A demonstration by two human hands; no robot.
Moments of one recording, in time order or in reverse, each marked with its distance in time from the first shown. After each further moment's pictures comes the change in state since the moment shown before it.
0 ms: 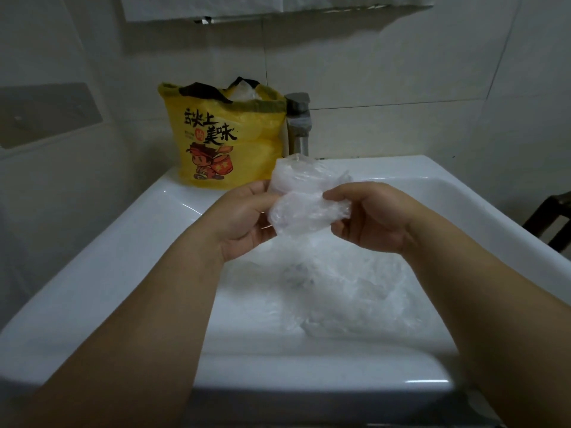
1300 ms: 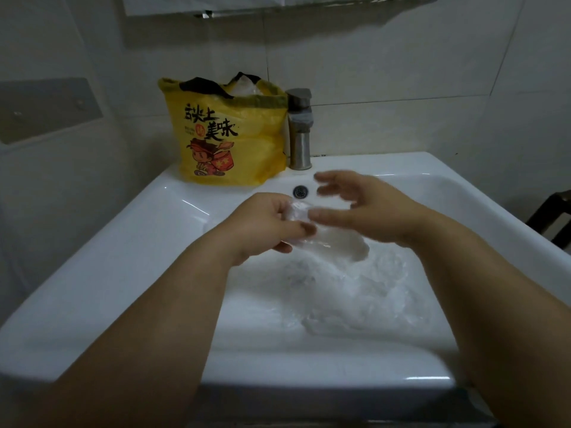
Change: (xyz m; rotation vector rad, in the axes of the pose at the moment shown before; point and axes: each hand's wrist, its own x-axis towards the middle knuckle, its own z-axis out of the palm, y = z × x) left_hand -0.009 -0.010 0.012 0.636 -0.006 0.091; right_hand -0.012 -0.001 -0.001 -1.088 0.057 -0.371
